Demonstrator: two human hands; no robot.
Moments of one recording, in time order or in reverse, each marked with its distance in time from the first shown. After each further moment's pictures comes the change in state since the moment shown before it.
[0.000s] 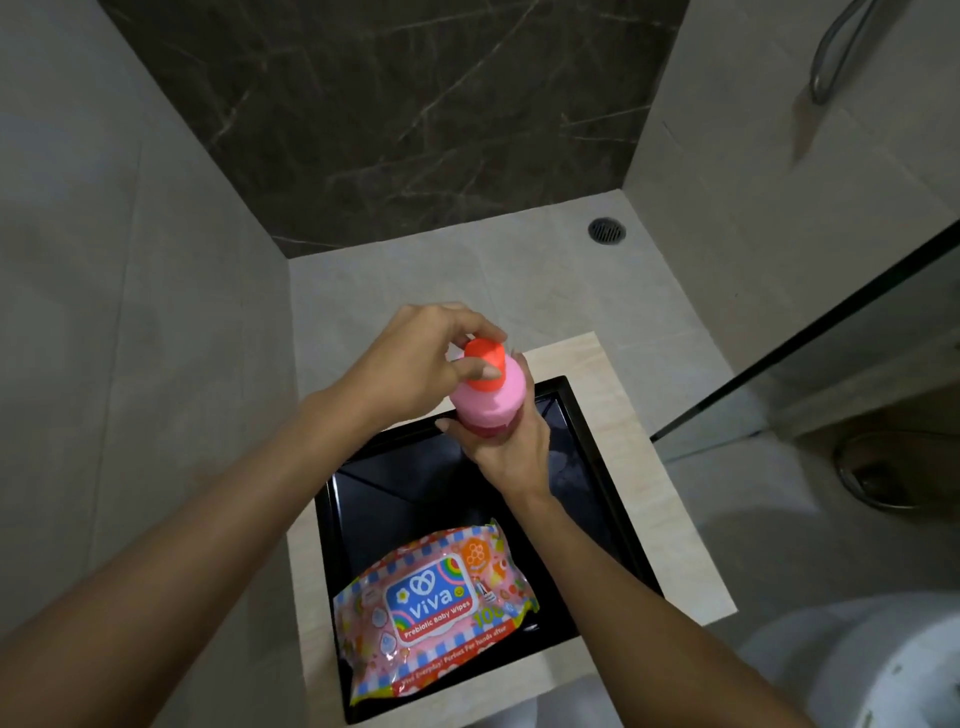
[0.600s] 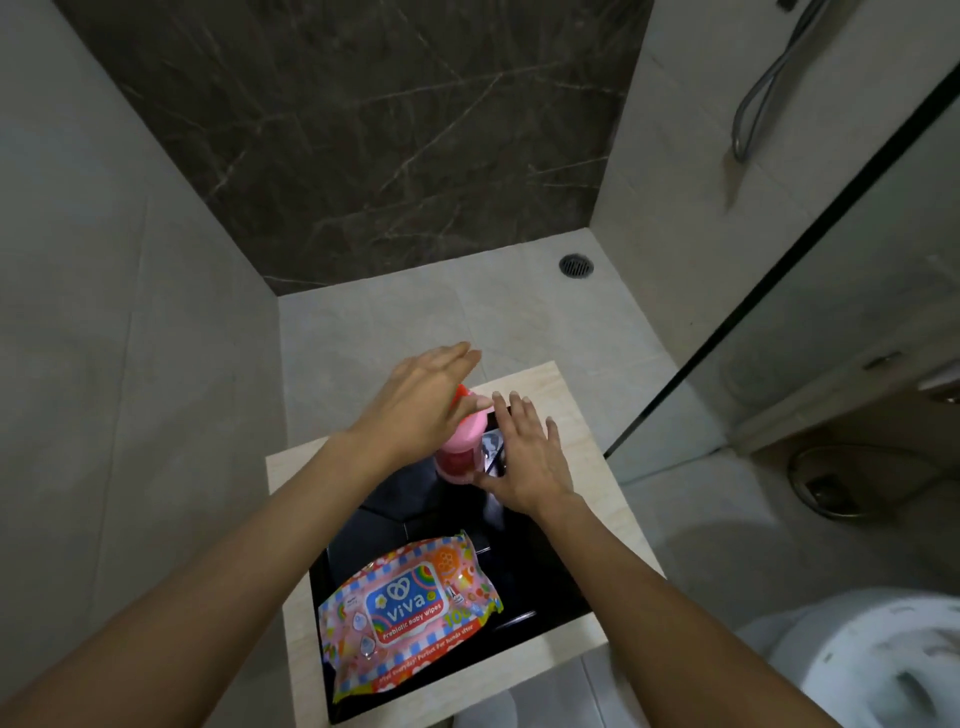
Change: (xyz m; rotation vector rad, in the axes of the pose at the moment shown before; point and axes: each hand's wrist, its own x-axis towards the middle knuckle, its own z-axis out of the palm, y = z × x) left_hand -0.012 0.042 0.010 0.386 -0.083 0.037; right_hand 0.000 -0.015 -0.080 -0.841 -0.340 -0.204
